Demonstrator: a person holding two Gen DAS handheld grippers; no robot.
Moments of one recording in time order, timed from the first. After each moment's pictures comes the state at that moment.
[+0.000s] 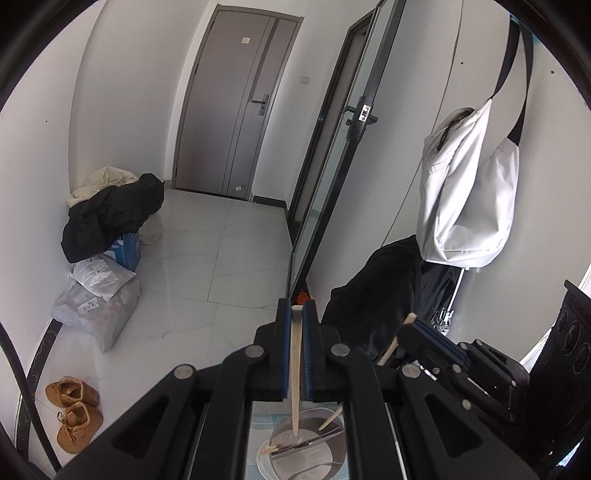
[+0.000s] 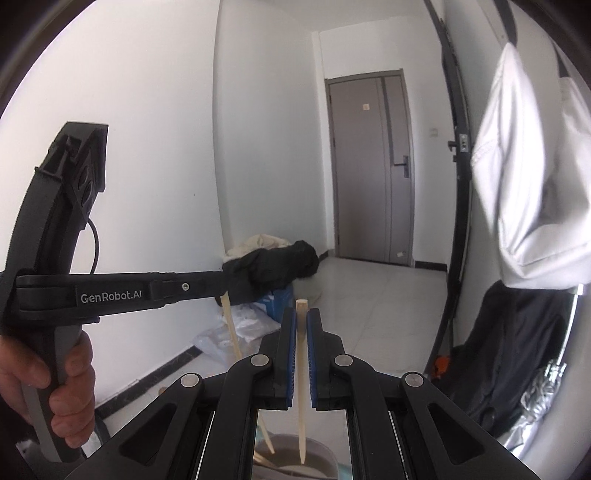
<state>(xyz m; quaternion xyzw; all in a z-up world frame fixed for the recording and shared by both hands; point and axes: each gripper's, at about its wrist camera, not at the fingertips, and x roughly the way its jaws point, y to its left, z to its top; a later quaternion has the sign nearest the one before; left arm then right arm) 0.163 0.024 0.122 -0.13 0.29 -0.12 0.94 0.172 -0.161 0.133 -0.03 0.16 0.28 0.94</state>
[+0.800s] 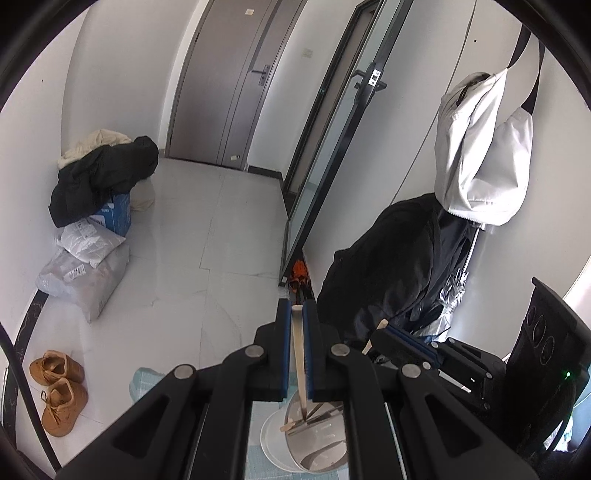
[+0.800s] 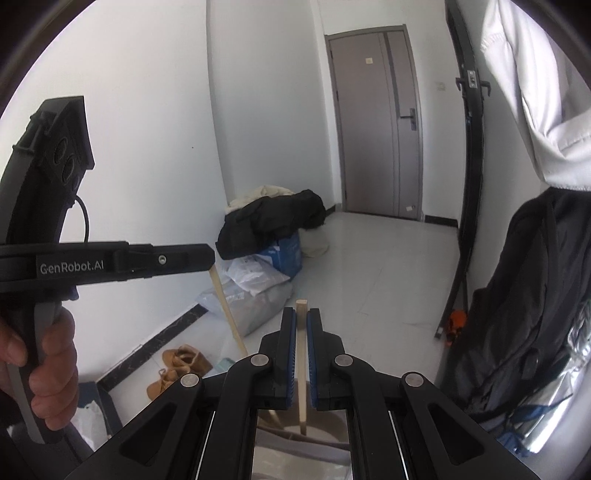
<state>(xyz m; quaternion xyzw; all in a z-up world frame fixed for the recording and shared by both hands) 0.171 0.031 0.064 -0.14 0.34 -0.14 0.92 0.195 -0.154 0.048 -0.03 0.25 0.29 0.92</state>
